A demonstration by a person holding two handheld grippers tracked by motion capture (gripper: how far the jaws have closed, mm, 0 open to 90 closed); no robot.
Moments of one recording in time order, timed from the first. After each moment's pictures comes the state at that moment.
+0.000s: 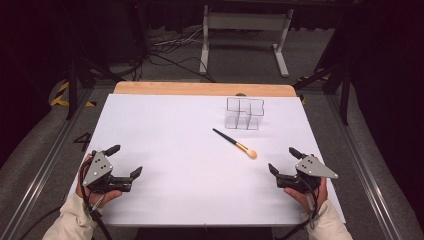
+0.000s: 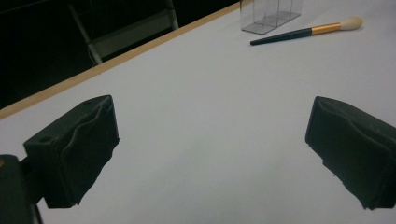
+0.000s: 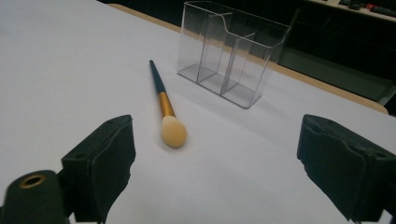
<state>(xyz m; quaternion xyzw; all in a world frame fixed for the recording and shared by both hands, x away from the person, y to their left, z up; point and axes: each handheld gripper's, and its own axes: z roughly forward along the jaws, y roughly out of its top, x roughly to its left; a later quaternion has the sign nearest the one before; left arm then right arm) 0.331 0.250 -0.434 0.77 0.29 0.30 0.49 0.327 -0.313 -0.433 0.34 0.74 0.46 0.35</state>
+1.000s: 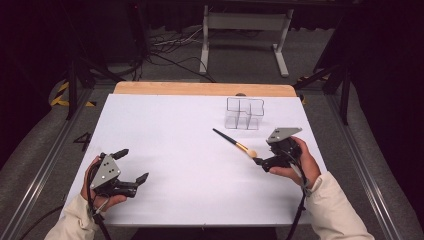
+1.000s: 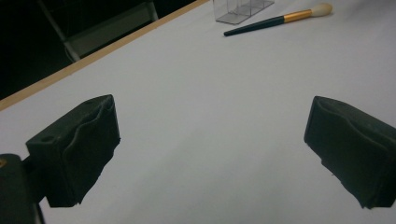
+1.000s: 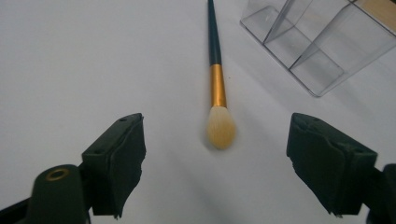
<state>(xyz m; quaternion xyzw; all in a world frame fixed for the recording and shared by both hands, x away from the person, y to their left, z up) 0.325 0.235 -0.436 0.79 0.26 0.28 0.48 0.392 -0.257 -0.379 0.31 0.89 0.29 0.18</state>
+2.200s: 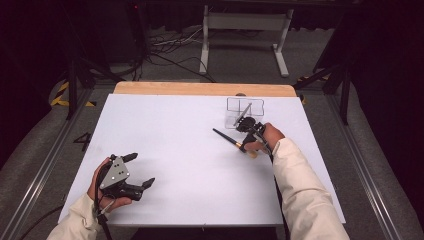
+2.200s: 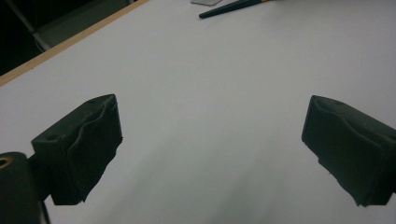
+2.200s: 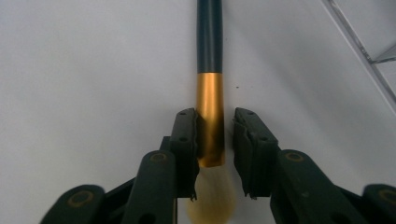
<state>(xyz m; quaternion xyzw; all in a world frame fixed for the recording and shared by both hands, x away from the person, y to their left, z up) 0.328 0.221 -0.444 0.82 0.23 0.24 0.46 0.500 -0.193 -0.417 0.34 0.93 0.09 0.03</state>
